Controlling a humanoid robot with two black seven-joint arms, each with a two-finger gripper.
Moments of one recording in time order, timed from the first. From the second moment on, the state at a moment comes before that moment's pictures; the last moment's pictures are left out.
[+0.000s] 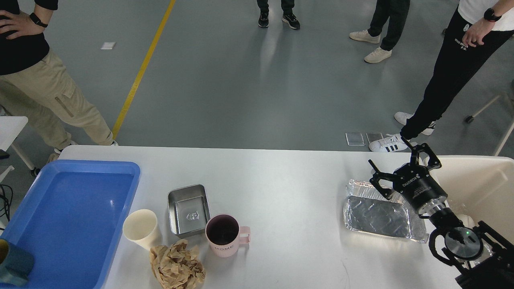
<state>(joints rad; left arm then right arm) 0.23 1.32 -1.38 -1.47 0.47 -0.39 0.20 0.31 -0.35 1.11 0.85 0.07 0.61 0.08</state>
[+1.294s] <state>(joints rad) 0.11 1.22 -1.38 -1.30 0.89 -0.43 -0.06 0.33 -0.31 1.12 0.85 0.07 0.61 0.09</state>
